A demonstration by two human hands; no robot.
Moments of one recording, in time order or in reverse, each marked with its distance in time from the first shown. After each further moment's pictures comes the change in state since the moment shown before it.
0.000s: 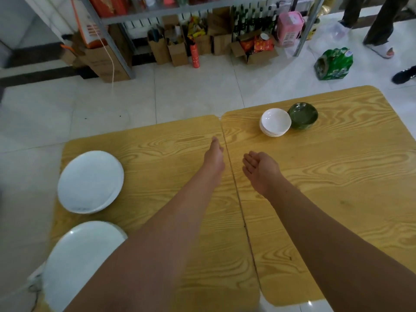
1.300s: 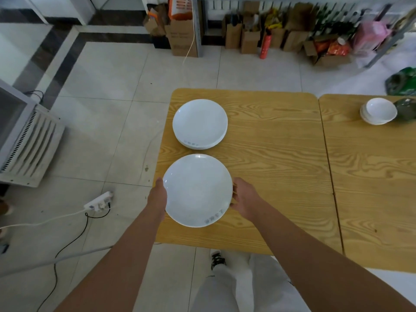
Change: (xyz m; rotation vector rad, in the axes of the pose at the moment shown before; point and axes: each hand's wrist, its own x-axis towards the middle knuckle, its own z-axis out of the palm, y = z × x) left_hand -0.145 -0.151 -0.470 -0.079 0.568 -0.151; right_hand -0.157 0.314 0.146 -0.566 -0.140 0.268
